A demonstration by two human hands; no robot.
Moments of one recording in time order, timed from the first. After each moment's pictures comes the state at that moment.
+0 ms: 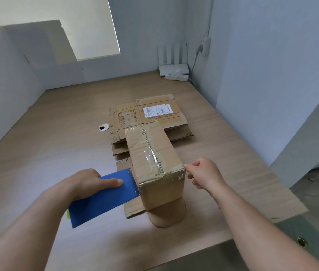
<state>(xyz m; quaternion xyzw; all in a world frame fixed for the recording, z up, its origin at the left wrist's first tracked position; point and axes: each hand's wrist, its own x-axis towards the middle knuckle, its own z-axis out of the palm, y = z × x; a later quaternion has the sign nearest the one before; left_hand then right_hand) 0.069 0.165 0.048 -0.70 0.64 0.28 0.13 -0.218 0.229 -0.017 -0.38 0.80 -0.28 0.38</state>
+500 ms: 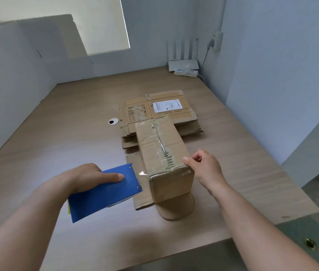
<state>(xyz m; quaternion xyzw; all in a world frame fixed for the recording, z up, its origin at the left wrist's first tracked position) 0.092 0.172 0.058 -0.71 0.62 0.30 0.12 -0.191 0.227 -0.018 -0.45 0.76 -0.38 0.29</state>
